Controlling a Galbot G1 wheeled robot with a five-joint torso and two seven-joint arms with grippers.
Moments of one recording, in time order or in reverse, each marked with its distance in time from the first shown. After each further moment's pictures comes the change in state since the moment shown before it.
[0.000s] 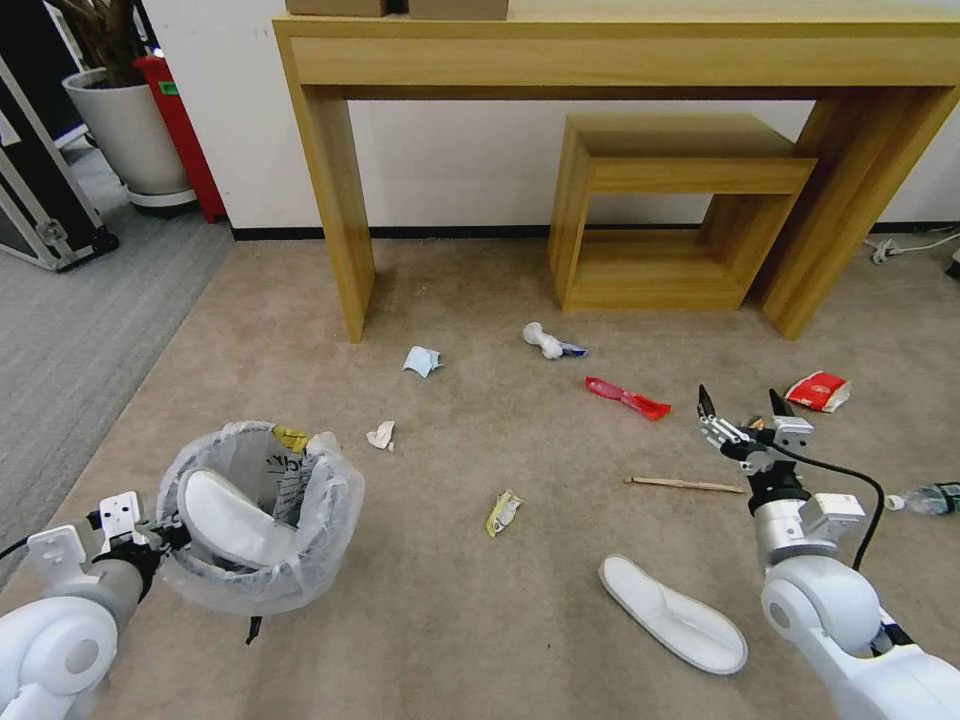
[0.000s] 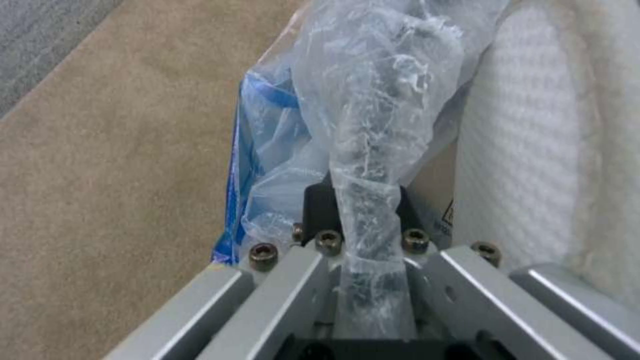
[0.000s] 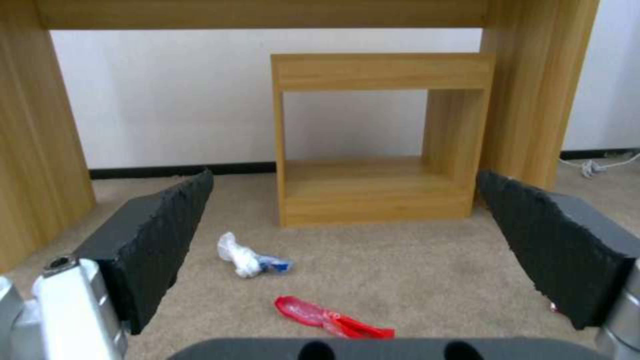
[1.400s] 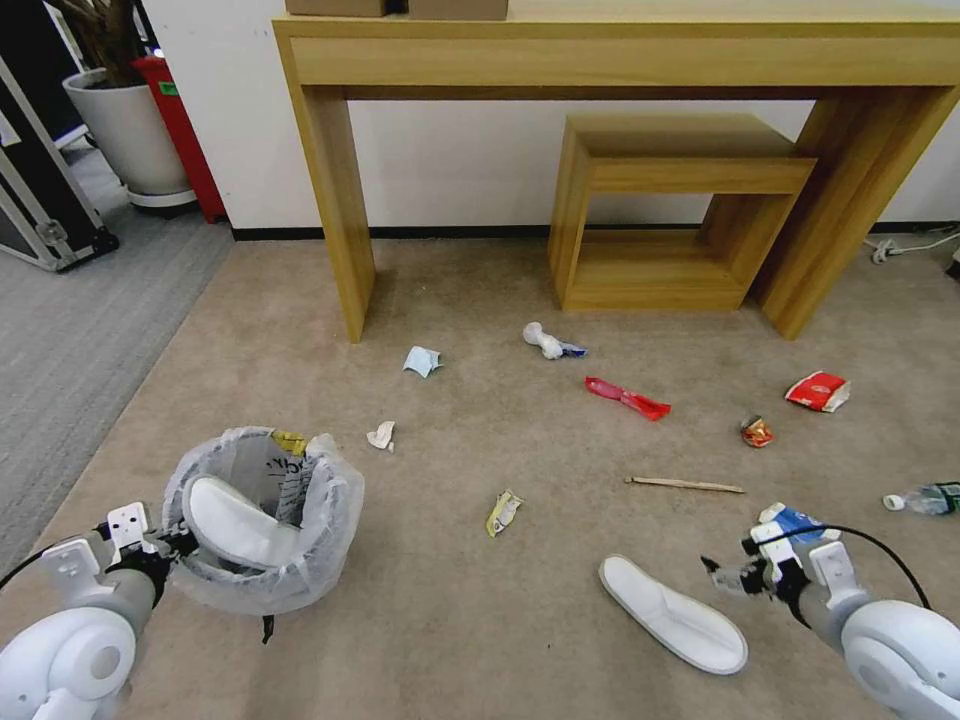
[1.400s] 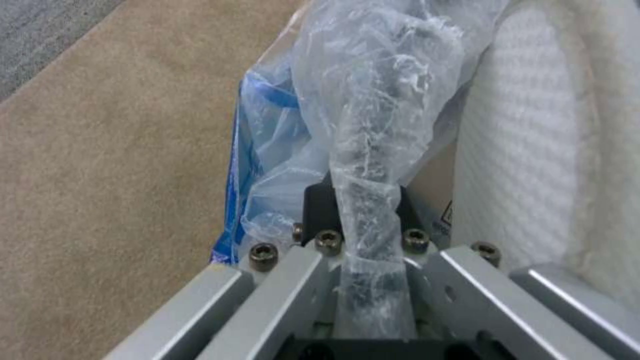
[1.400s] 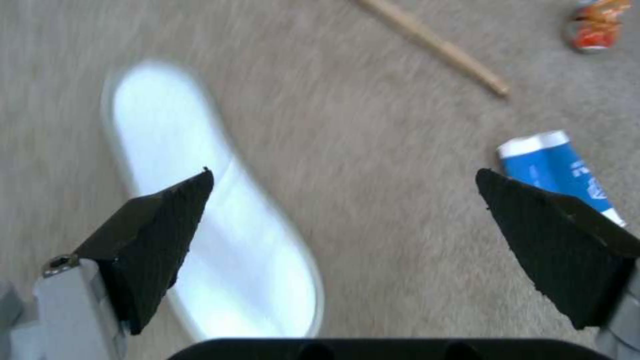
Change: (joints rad) left arm -0.027 -0.062 0.035 0.049 0.066 -0.056 0.021; right arm -0.243 -0.525 -0.145 0.003 0.204 -0.567 -0.122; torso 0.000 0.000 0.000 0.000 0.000
